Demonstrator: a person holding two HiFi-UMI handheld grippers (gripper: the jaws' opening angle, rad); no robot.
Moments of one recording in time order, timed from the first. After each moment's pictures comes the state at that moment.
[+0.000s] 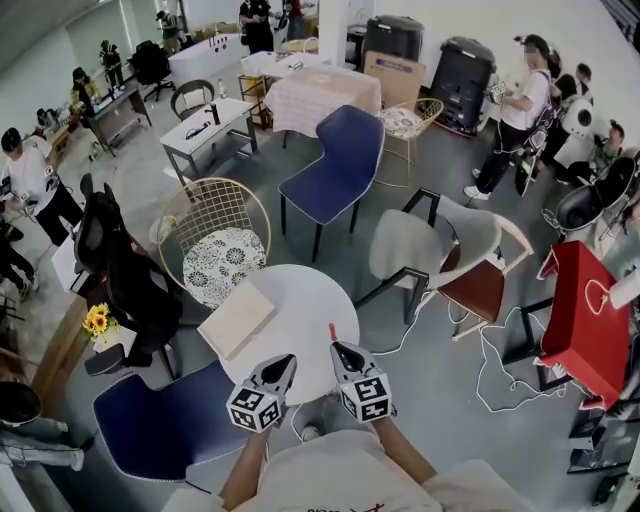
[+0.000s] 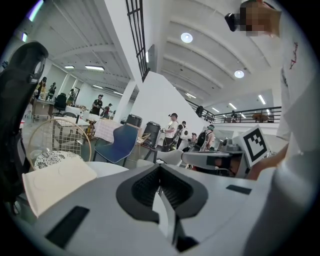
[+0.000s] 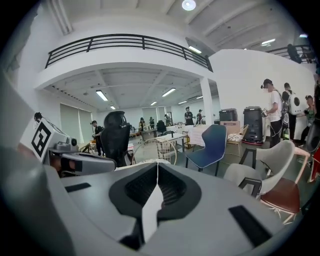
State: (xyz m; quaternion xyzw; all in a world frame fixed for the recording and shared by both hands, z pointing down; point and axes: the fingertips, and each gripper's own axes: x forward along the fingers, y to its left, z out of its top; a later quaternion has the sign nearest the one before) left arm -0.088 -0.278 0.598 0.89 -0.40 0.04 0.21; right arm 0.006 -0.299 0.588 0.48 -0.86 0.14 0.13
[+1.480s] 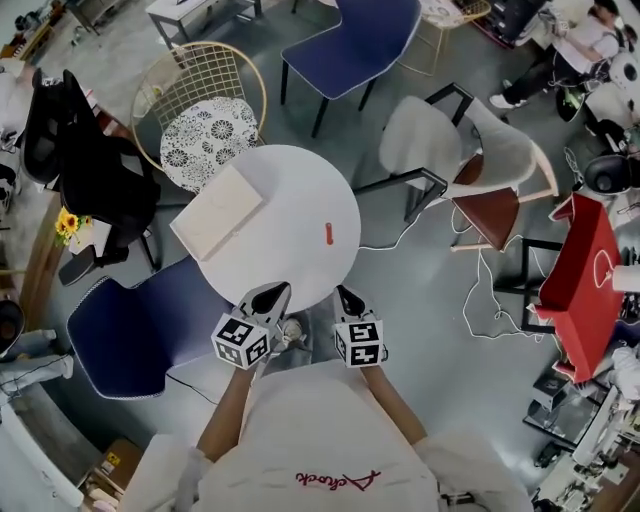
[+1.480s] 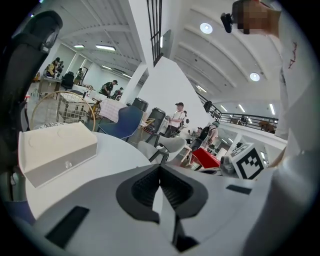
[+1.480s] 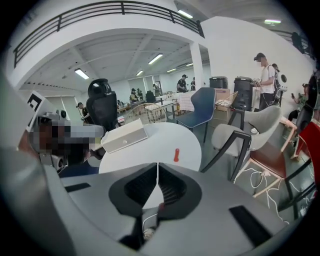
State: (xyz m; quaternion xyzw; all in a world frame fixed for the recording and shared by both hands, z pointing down) left arm -0.075 -0.264 0.665 0.87 -0.39 0.07 0.31; right arm 0.037 -0.255 0.719 0.48 -0.79 0.27 0.26
